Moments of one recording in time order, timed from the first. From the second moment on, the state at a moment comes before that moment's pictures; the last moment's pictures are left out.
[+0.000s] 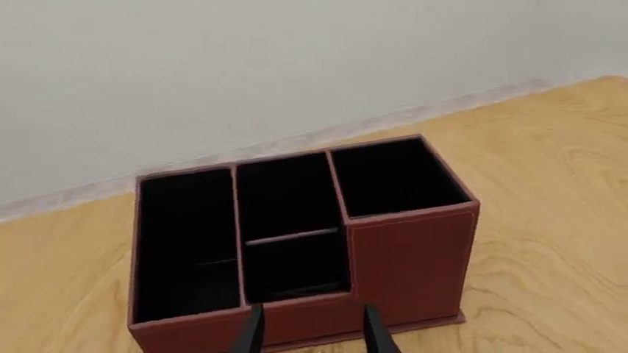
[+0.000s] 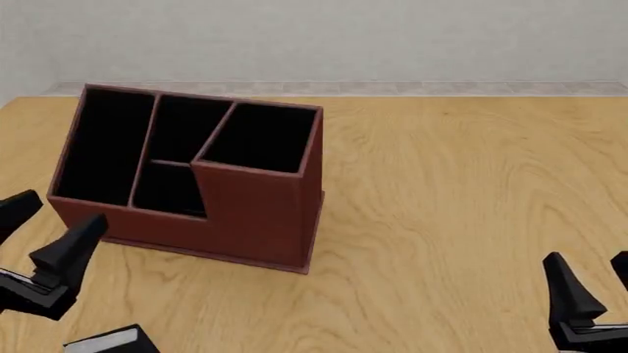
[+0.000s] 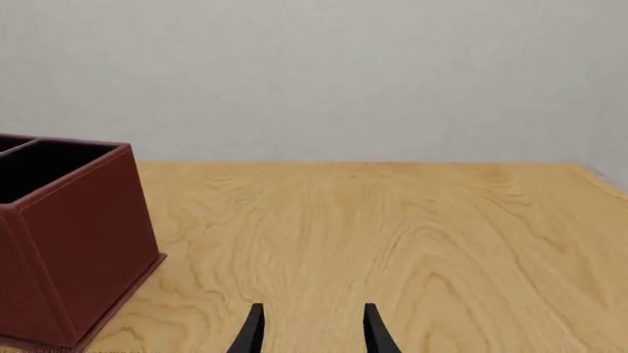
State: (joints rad) left arm -0.27 0.31 -0.36 0.20 0.12; right arm 0.02 0.05 0.00 -0.02 0.00
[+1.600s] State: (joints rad) left arm -0.62 0.60 -0.73 0.73 0.31; right arm 0.03 0.16 0.00 -0.09 0.03
